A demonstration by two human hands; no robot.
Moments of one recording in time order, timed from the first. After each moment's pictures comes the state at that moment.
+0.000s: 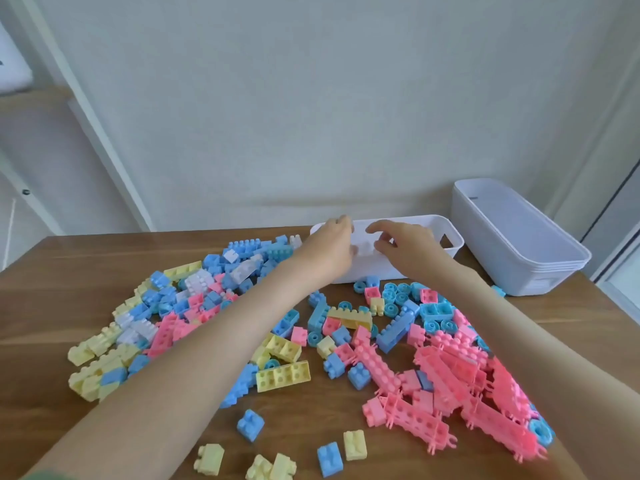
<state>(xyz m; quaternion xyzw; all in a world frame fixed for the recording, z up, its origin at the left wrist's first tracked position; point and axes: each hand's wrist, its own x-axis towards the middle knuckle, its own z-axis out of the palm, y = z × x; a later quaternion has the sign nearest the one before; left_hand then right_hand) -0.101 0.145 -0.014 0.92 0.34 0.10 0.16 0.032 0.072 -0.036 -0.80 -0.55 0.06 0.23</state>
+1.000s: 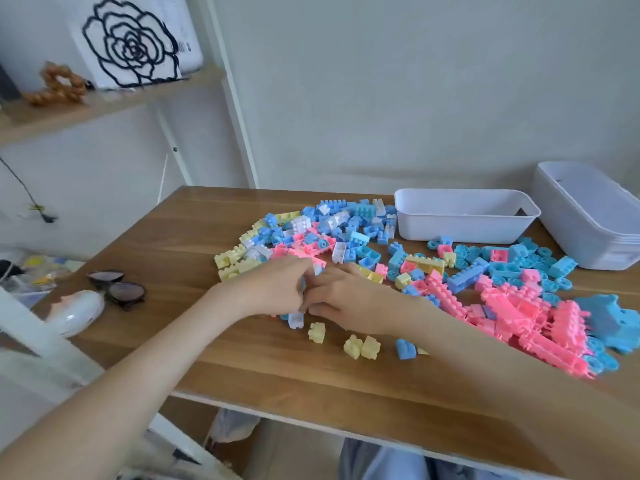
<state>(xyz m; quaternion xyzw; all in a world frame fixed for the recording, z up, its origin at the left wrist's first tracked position) -0.333 0.080 -0.013 0.89 0.42 -0.06 0.16 -0.184 0.023 -0.049 -0.48 -0.87 0.06 0.09</state>
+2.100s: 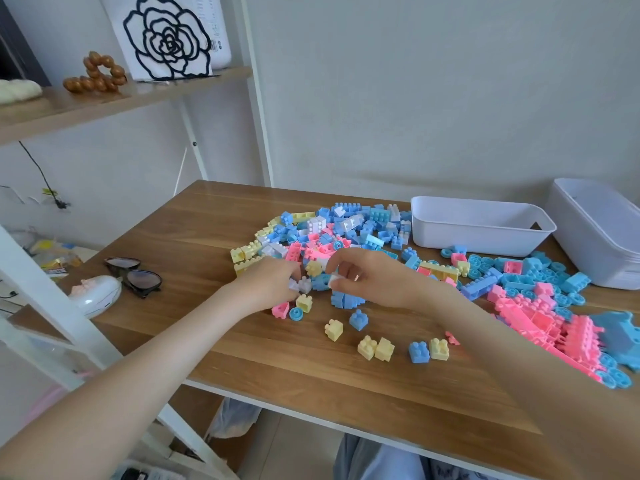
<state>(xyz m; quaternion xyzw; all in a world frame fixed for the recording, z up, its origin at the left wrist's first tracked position) -0.361 0.107 -0.044 0.87 0.49 -0.02 0.11 -0.172 0.034 -0.027 -0.56 -0.77 0.25 0.20</state>
